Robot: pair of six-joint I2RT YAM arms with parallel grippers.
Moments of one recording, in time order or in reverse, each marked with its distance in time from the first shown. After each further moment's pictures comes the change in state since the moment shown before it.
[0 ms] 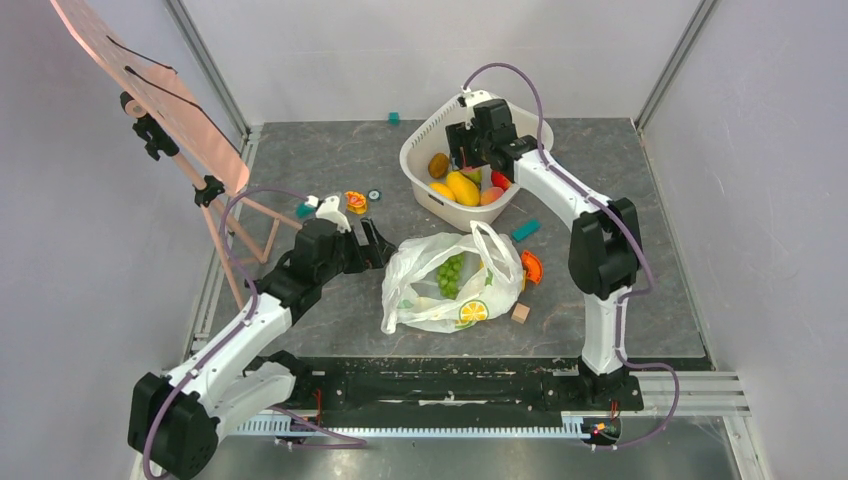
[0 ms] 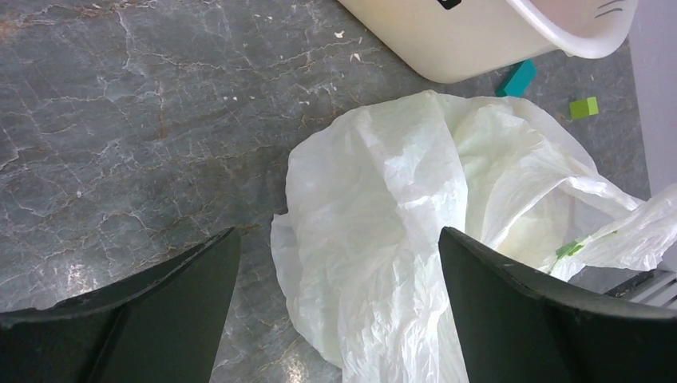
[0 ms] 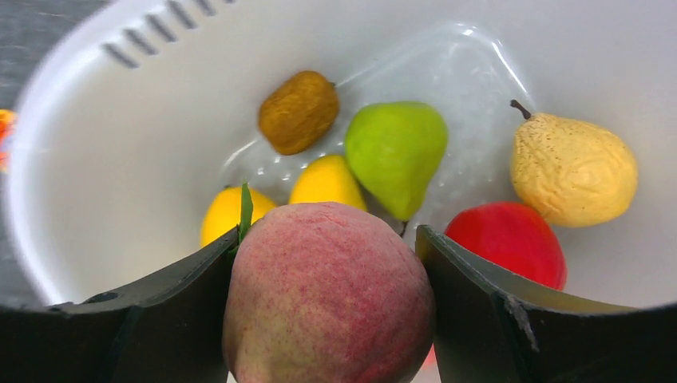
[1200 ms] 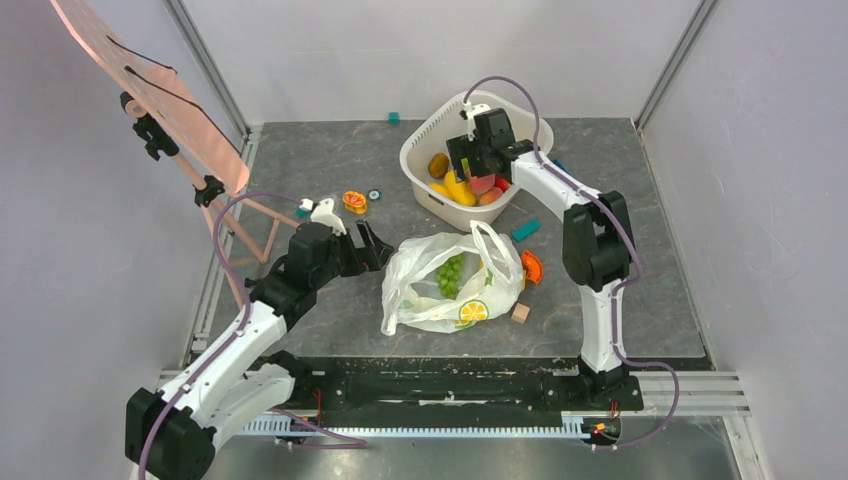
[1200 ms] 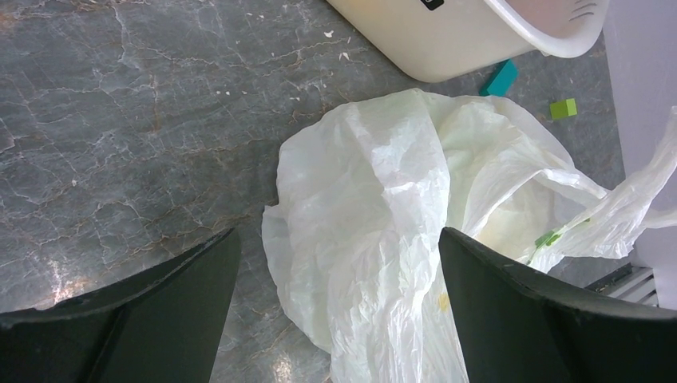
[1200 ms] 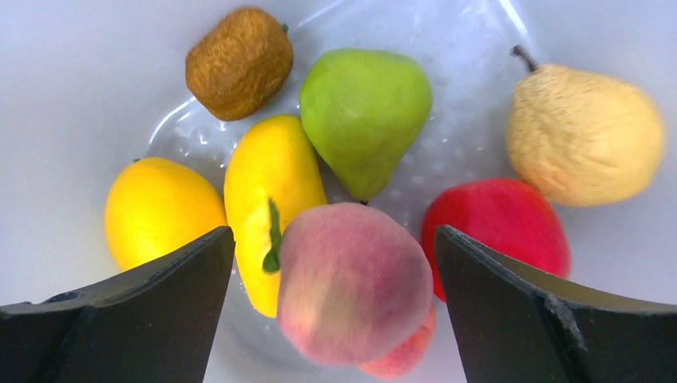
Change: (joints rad) left arm 0.000 -0.075 -0.011 -0.039 0.011 -0.024; right arm -0.037 0.127 0.014 -0.037 0.015 -0.047
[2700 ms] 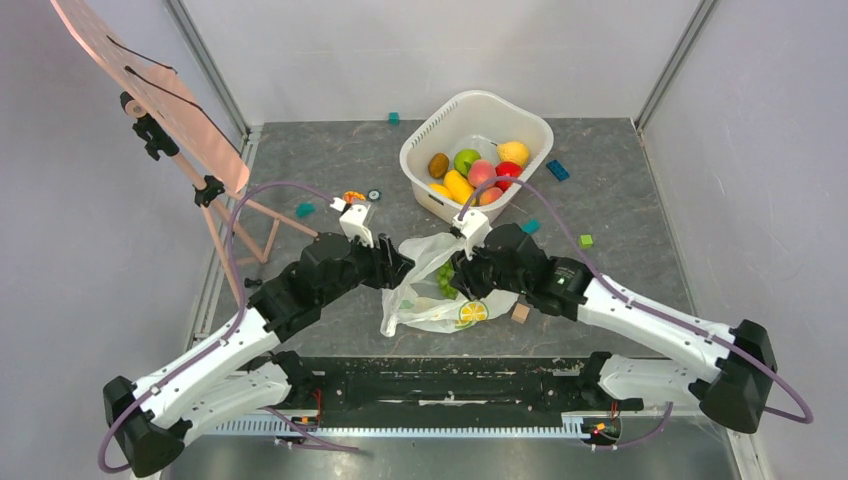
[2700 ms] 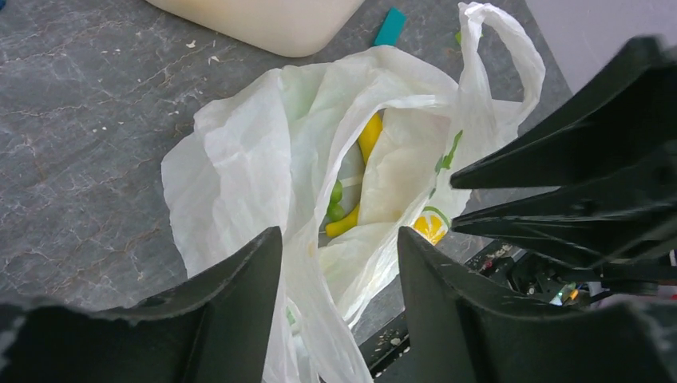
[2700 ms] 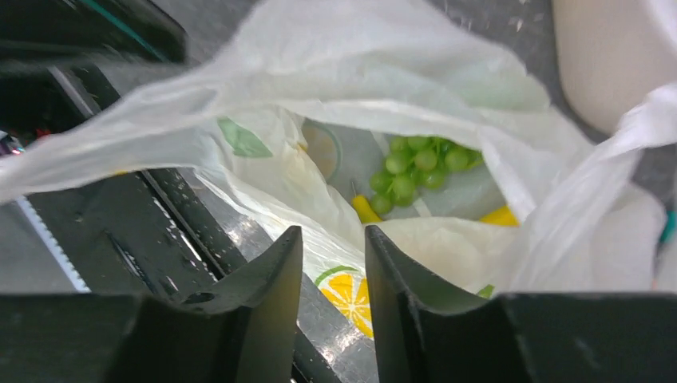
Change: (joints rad) left arm -0.338 -0.055 0.142 -0.095 -0.119 0.089; right arm 0.518 -1.030 -0.843 -0.001 -0.074 0.126
